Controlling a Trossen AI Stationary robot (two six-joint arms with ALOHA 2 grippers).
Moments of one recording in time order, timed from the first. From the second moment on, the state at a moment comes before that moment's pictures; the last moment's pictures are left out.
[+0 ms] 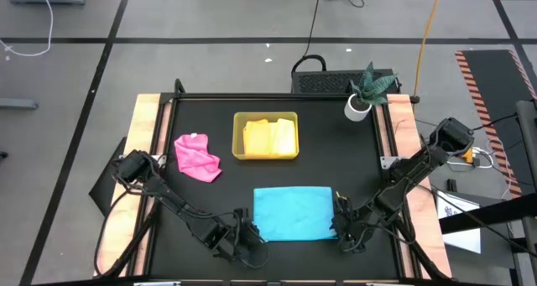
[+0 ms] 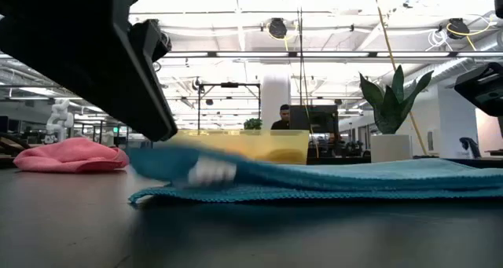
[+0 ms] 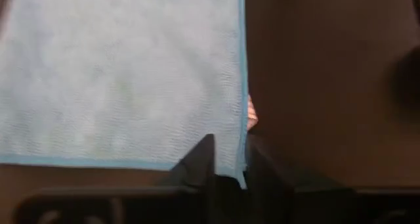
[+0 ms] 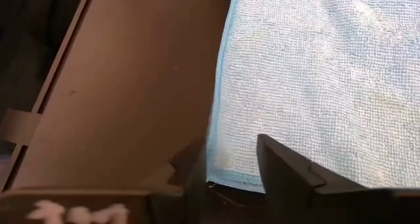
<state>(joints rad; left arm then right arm) -0.65 1.94 1.25 -0.34 -0.40 -0.58 0.79 1.39 0.56 -0.10 0.18 0.56</state>
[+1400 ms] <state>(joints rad) -0.50 1.96 1.28 -0.30 -0.51 -0.59 0.79 1.24 0.51 -0.20 0.29 0.61</state>
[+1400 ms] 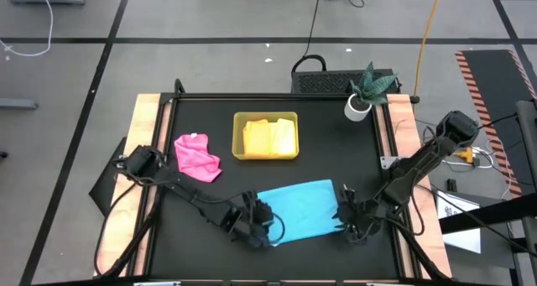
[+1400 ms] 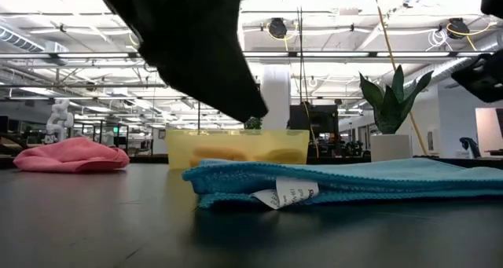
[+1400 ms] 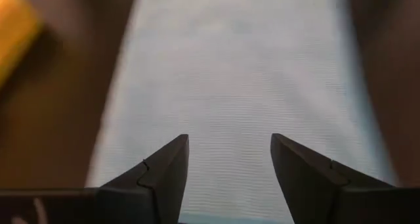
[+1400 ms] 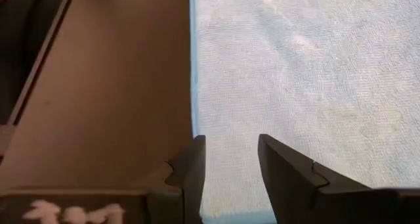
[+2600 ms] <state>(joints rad) -0.47 1.99 1.22 -0.39 -0.57 -0.98 0.40 1.20 0.20 0.27 0.39 0.48</state>
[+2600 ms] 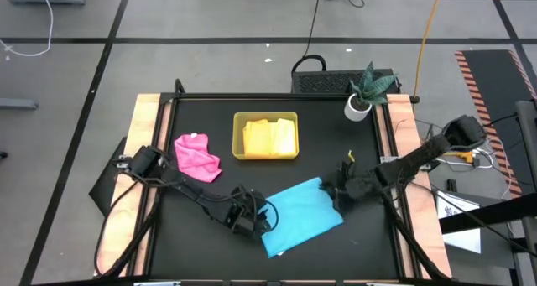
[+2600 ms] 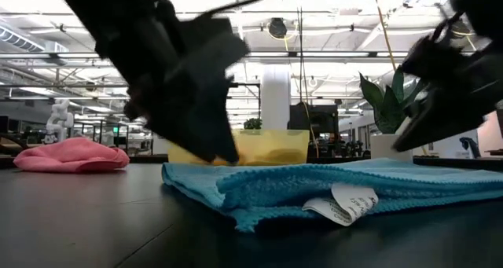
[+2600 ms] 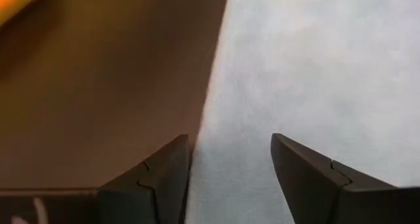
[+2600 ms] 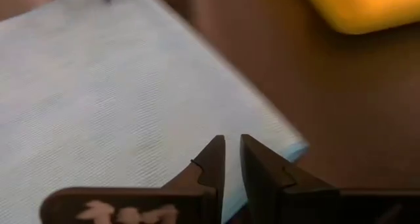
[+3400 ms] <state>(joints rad) -0.52 2.02 1.22 -0.33 -0.58 -1.02 0.23 1.24 0.14 0.52 0.21 0.39</state>
